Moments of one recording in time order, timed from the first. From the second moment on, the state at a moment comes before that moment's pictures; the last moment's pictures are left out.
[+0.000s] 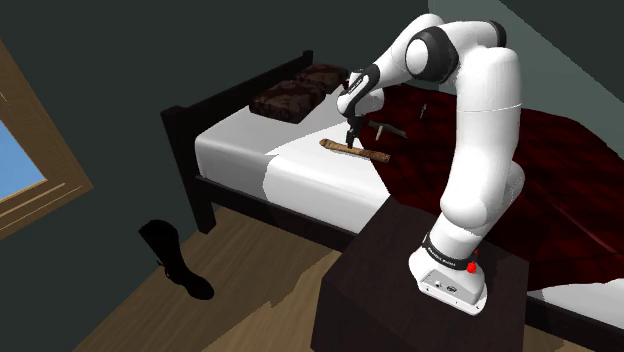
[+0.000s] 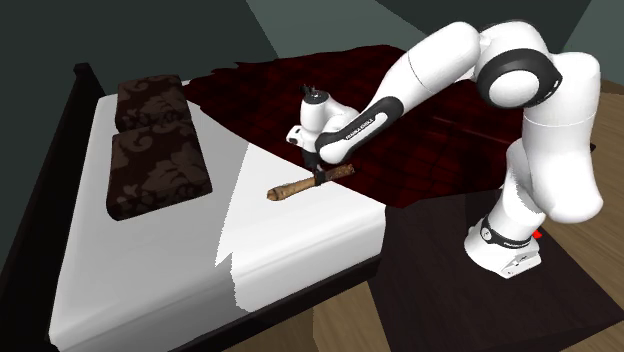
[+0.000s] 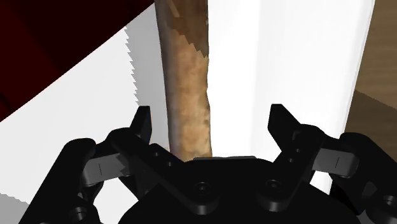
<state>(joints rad) -0.25 0.42 -0.32 -2.02 0.00 2.50 -0.75</state>
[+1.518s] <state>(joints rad) -0.29 0.58 -0.30 -1.93 0.04 2.56 -0.79</state>
